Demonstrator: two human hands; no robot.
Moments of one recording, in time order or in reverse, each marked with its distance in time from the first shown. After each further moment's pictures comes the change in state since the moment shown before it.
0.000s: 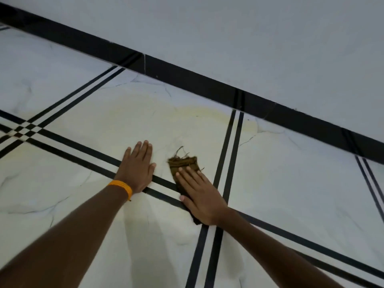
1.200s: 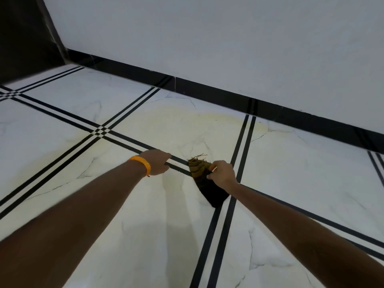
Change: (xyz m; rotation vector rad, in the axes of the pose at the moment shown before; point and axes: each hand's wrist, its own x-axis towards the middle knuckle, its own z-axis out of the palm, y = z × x) left_hand -0.108 -0.008 -0.119 0.063 -0.321 0.044; right_hand -0.021 -0.063 -0.066 0.533 0.143 0.590
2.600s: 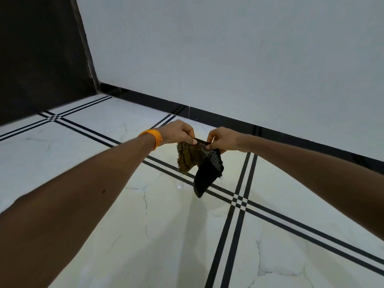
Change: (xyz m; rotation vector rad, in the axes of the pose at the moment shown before) left_hand -0.077 0.007 -0.151 -0.750 0.218 0.165; right_hand -0.024 -0.174 -0.149 -0.080 -0.352 -0.313
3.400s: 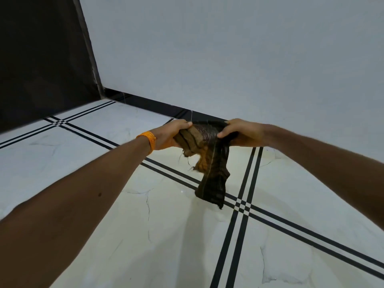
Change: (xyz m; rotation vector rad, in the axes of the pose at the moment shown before) left_hand -0.006 0.003 -0.011 -0.691 0.061 -0.136; right_hand -0.019 0.009 -0.047 0.664 -0.230 -0.088
